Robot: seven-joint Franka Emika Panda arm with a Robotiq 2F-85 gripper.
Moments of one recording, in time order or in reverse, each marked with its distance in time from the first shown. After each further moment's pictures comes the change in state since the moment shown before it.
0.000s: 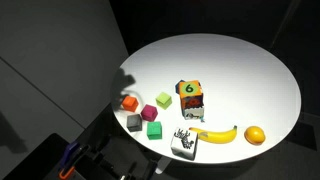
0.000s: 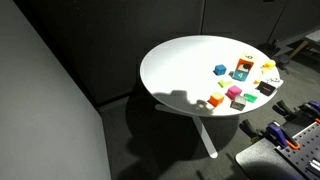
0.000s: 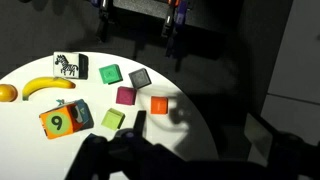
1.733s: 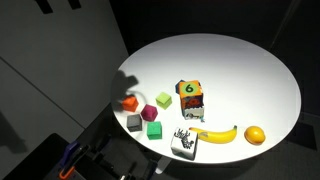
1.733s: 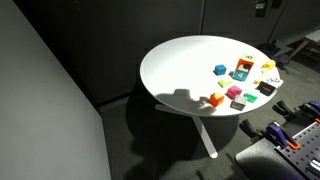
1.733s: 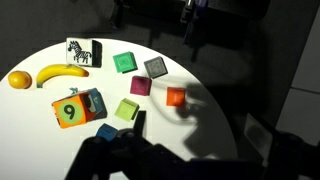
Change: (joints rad) arm 0.000 0.007 0.000 -0.101 -0.076 0.160 0.000
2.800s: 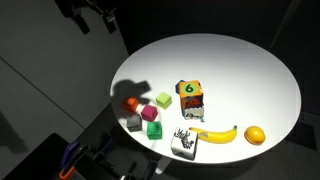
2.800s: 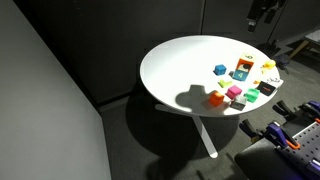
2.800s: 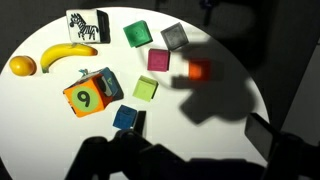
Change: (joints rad) arm -0.063 -0.017 -0.047 -0.209 -0.027 0.365 0.001
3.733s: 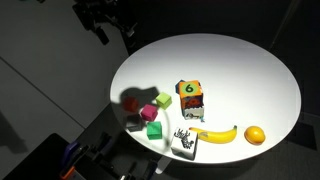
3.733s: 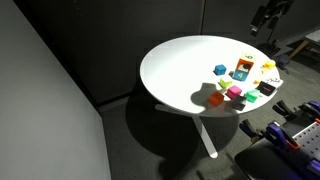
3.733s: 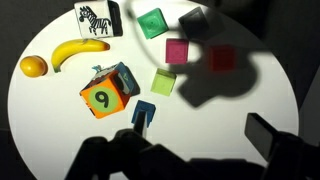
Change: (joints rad) arm -0.055 -0.002 -0.038 -0.109 -0.031 0.188 0.000
